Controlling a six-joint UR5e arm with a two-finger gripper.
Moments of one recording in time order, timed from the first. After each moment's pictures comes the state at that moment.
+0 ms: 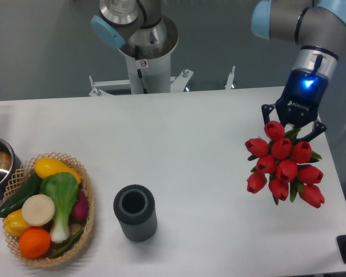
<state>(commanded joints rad) 2.96 -1.86 -1.63 -0.90 0.56 1.24</state>
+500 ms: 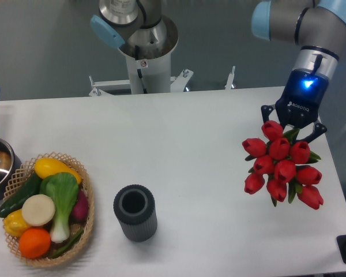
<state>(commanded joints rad) 2.94 -1.87 -1.65 -0.88 0.44 1.26</state>
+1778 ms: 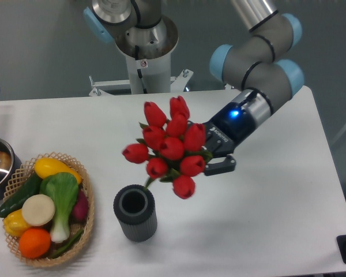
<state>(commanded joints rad) 2.69 -1.96 -1.71 -0.80 -0.04 1.43</state>
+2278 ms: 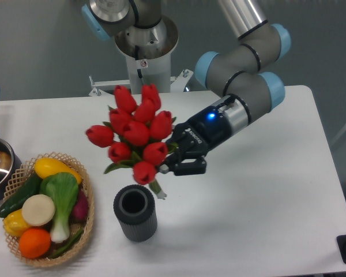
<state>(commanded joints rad) 2.61 -1.96 -1.70 -0.80 -0.06 1.44</state>
